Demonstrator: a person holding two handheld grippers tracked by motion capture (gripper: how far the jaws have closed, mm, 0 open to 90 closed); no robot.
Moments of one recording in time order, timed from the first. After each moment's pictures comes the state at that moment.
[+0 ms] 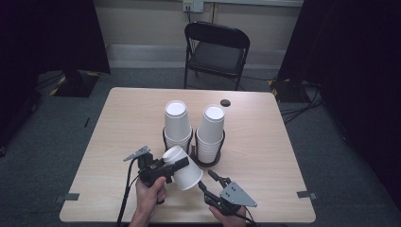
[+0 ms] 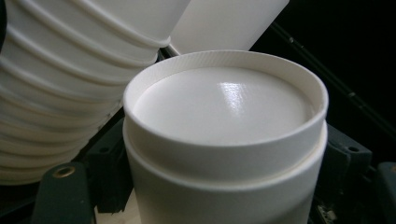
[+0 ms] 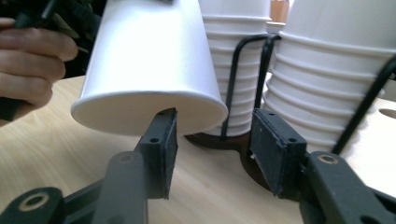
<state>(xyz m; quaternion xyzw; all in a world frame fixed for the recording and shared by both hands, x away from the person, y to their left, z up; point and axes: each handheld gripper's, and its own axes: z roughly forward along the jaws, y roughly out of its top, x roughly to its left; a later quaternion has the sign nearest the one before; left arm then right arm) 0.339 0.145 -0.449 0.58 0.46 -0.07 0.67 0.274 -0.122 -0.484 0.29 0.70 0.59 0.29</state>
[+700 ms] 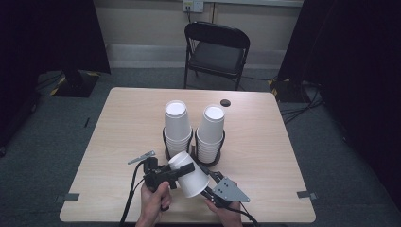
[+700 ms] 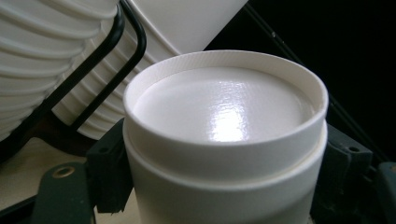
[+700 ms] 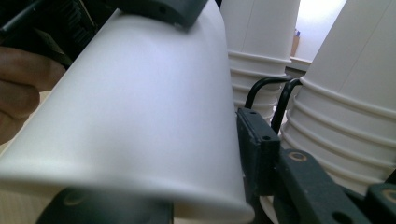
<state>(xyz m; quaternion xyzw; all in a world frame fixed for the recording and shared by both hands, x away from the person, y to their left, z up) 0.328 0.127 -0.451 0.58 0.45 -0.12 0.67 0.291 -0.106 -0.479 0.22 0.69 0.61 0.32</state>
